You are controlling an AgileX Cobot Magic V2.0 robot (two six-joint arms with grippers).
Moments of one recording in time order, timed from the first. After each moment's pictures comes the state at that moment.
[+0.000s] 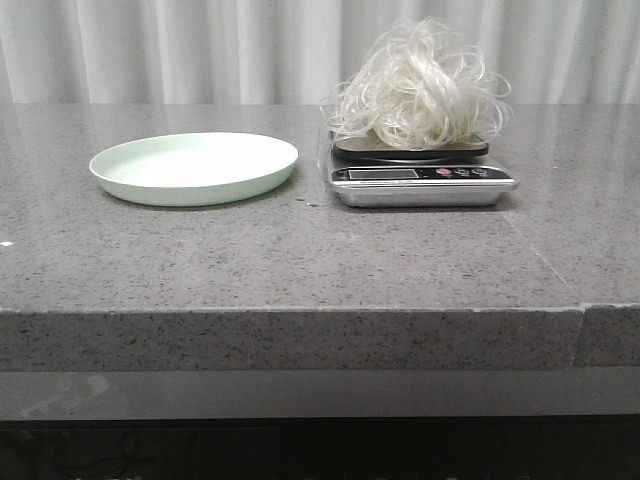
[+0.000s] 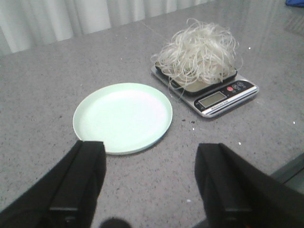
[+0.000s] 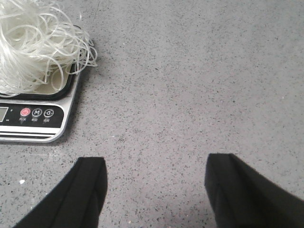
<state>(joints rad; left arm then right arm) -0.58 0.62 -0.81 0.06 0.63 -0.02 0.03 0.83 -0.74 0.00 0.51 0.03</state>
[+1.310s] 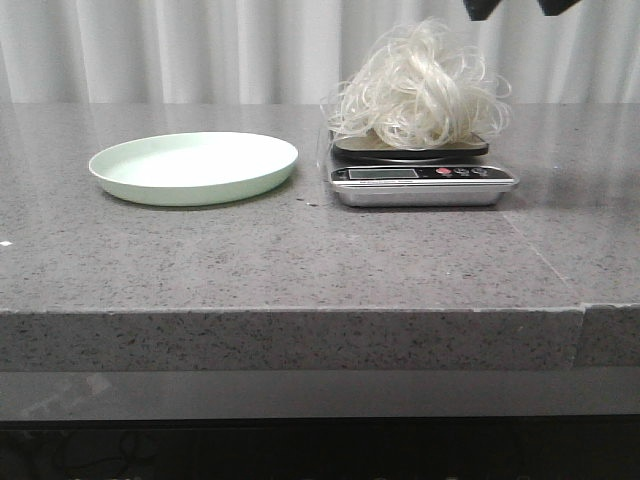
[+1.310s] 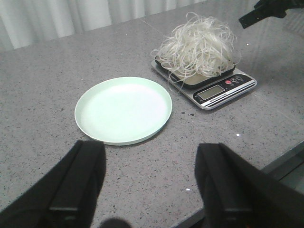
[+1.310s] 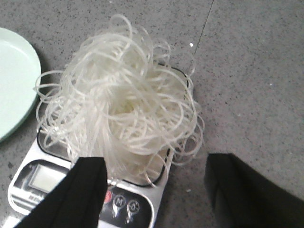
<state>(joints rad) -0.58 0.55 -0.77 0.06 0.64 -0.02 0.29 1.48 -1.32 0.05 0.58 -0.02</state>
